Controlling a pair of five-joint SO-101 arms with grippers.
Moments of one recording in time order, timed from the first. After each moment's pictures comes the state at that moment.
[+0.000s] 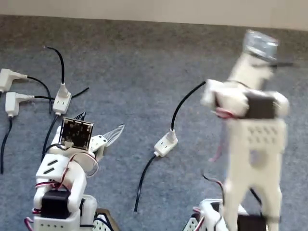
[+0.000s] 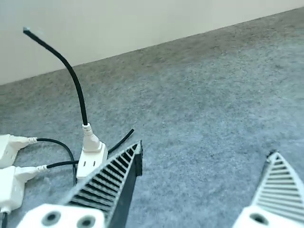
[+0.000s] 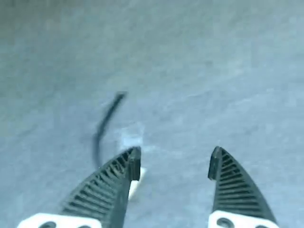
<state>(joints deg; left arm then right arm) -2.3 -99.4 75.6 54.3 -7.7 -1.5 -29.5 3.4 87.6 -17.2</state>
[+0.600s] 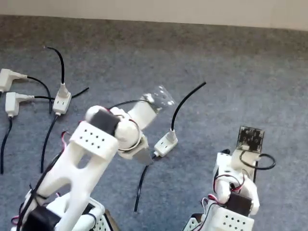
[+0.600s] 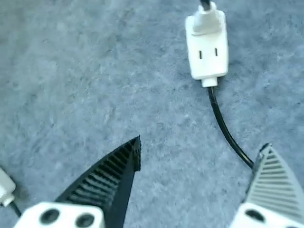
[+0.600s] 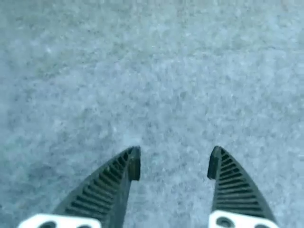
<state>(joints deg) 22.0 -28.1 32.4 76.9 -20.8 14.1 -102.9 94.3 58.5 7.5</state>
